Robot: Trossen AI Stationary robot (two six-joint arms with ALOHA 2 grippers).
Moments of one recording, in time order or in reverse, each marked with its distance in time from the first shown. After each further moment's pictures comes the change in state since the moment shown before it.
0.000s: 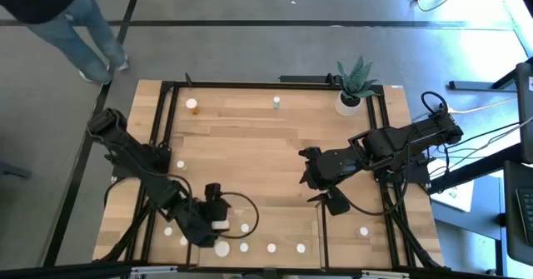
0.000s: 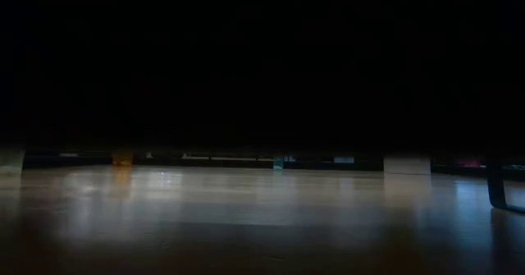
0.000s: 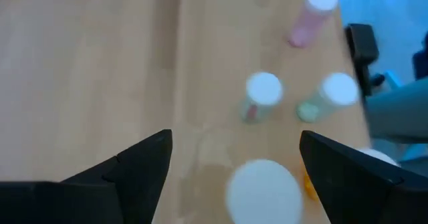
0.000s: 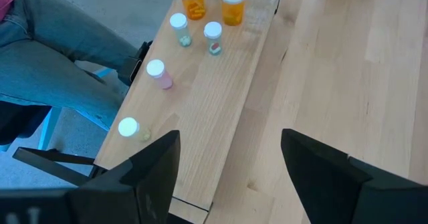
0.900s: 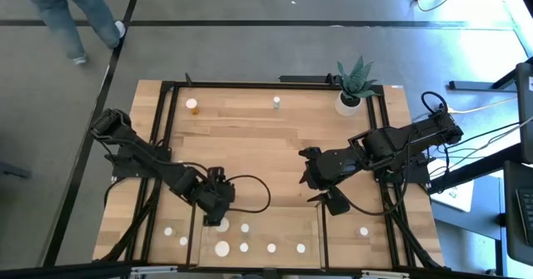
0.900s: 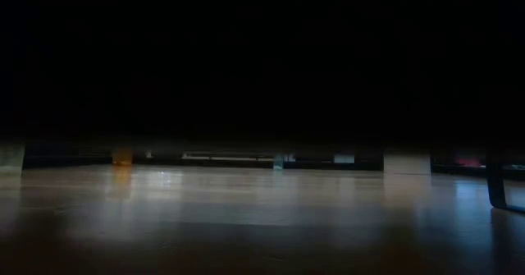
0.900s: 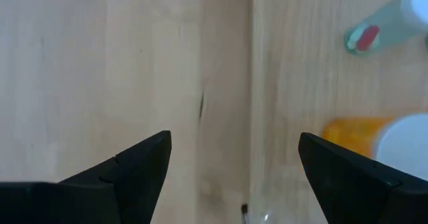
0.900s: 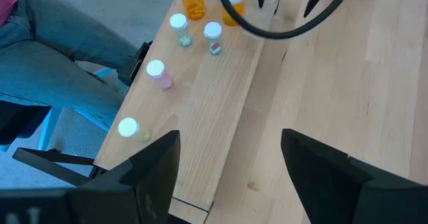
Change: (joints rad) left arm 0.185 0.033 0.000 -0.236 0.193 0.092; right arm 0.000 0.000 0.000 0.002 0.000 0.000
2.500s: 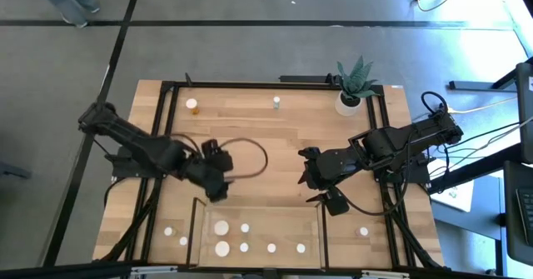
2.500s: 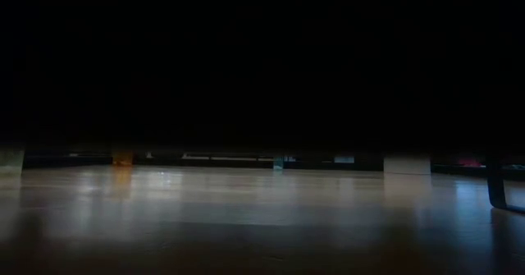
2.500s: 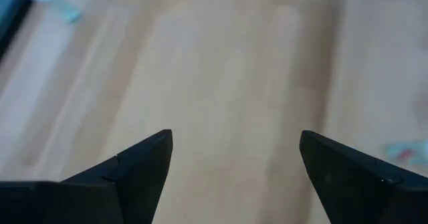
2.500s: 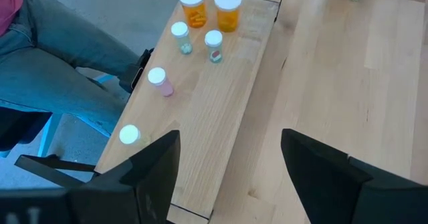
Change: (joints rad) left arm 0.141 -0.181 0.116 -0.136 -0.207 -0.036; right arm 0.000 0.000 0.000 0.023 0.000 0.000
